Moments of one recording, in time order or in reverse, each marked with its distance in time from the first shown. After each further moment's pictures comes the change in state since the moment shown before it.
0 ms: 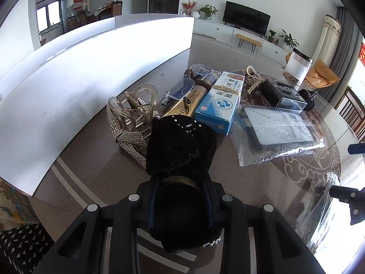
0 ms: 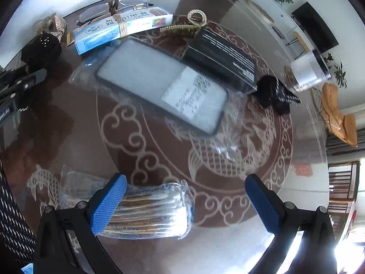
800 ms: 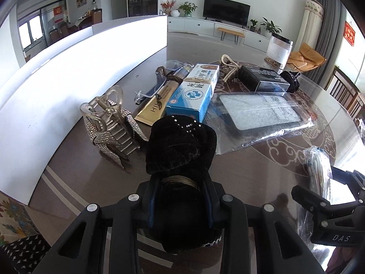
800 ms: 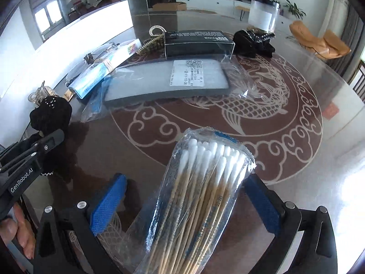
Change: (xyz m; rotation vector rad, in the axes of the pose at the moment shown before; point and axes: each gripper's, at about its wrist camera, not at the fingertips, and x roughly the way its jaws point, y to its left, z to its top) left arm -0.004 -0.026 -0.009 0.133 0.004 -0.047; right arm 0.017 0.038 -0.042 0.480 -0.309 0.129
